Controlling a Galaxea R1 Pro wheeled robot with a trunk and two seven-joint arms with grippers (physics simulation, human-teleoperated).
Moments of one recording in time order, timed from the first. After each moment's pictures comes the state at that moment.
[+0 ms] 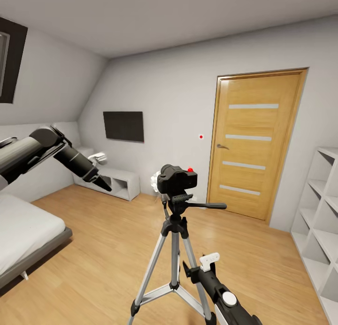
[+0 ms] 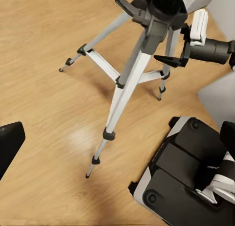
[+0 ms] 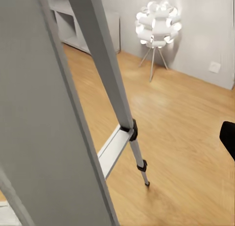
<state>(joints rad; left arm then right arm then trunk) -1.52 0.60 -1.08 -0.94 0.27 1.04 -1.47 -0.39 0.08 0.16 -0.58 0.02 -0.27 0.15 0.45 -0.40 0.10</state>
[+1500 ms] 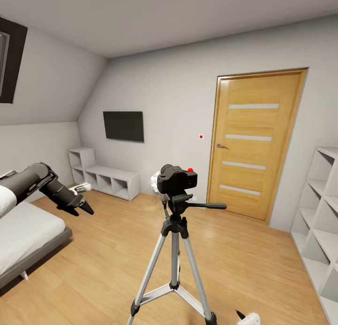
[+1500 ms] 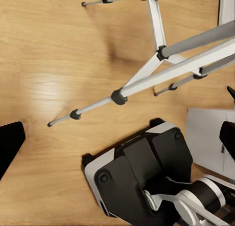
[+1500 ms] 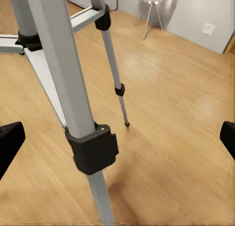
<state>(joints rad) -1.38 0.53 -1.11 -0.37 0.26 1.04 -1.38 -0.36 -0.09 0.15 0.05 0.01 -0.86 0.27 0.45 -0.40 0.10</state>
